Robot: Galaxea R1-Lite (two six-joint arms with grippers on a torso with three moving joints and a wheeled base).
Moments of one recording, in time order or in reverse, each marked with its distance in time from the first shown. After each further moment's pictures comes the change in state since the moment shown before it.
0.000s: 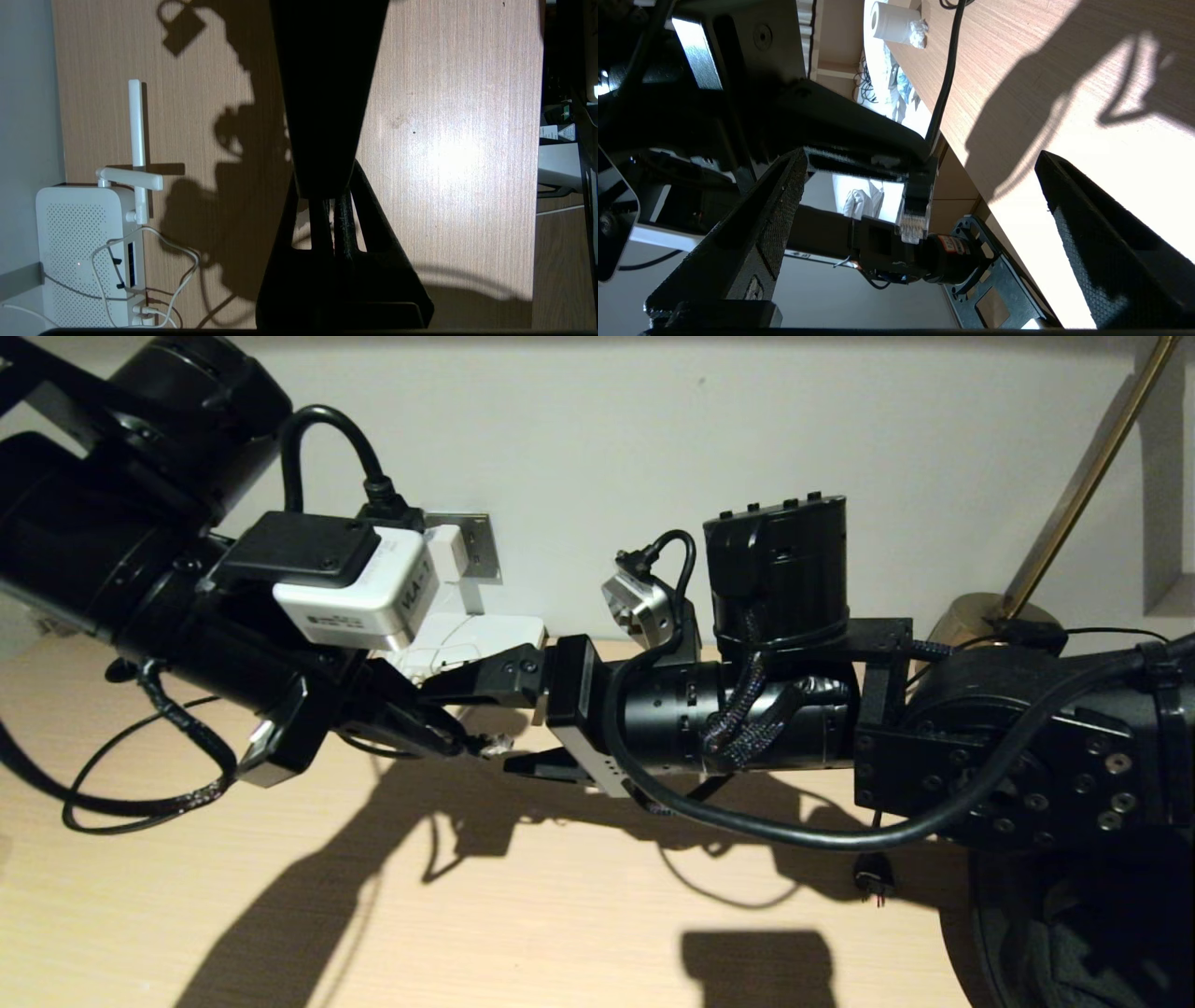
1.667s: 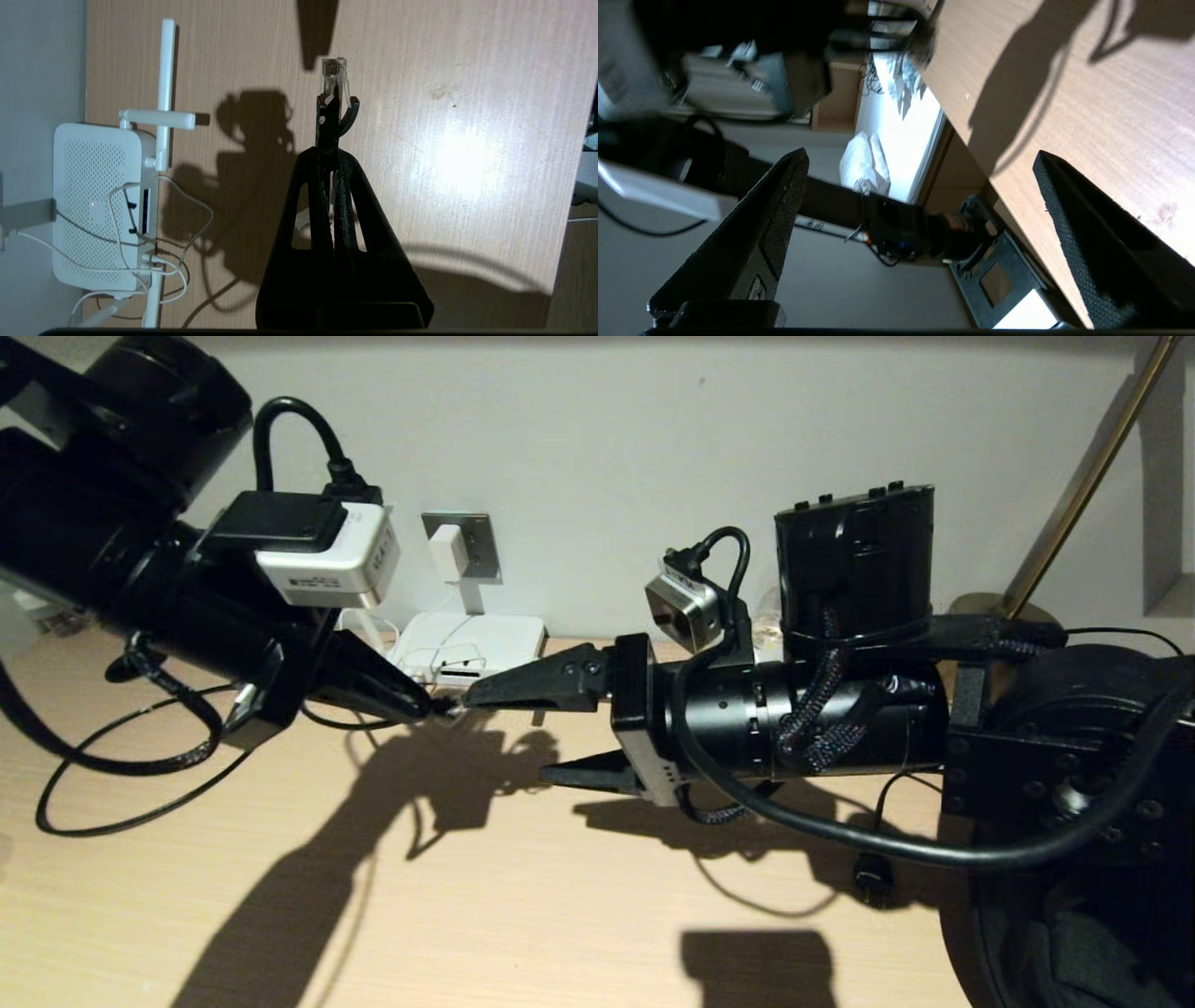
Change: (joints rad) left arm 0.116 0.022 -0.044 0.000 -0.005 -0.004; right arm -0.038 -0.088 0.103 -0.002 0.056 0.009
